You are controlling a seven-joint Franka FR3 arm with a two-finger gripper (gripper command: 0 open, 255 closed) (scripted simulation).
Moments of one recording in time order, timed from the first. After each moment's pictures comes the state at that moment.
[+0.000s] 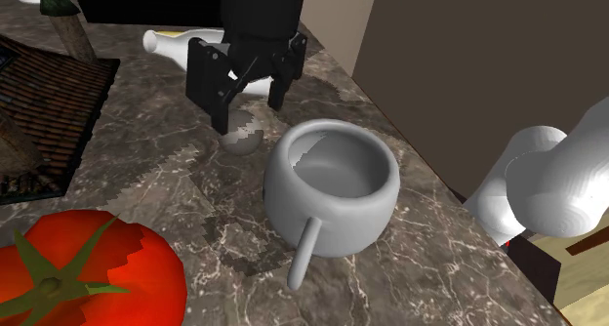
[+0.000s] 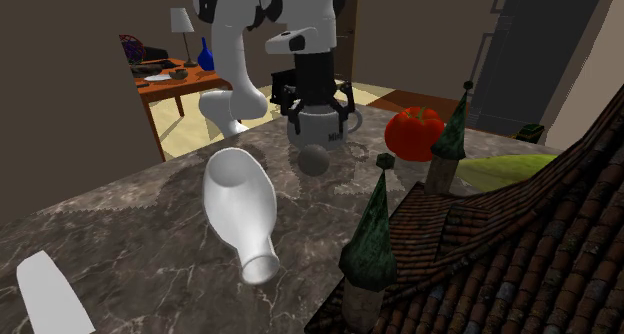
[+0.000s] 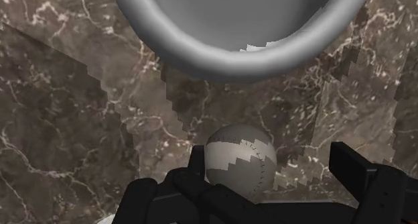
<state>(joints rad) 0.27 -0.21 0.54 -1.93 0.14 1.85 0.64</state>
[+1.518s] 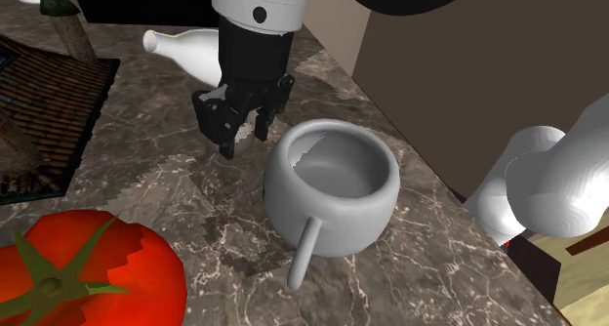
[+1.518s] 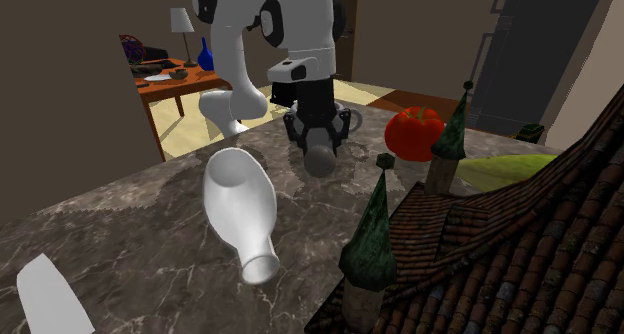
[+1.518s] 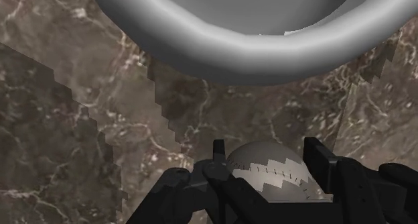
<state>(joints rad) 0.27 -0.18 0.55 -2.02 0.14 1.98 0.62</state>
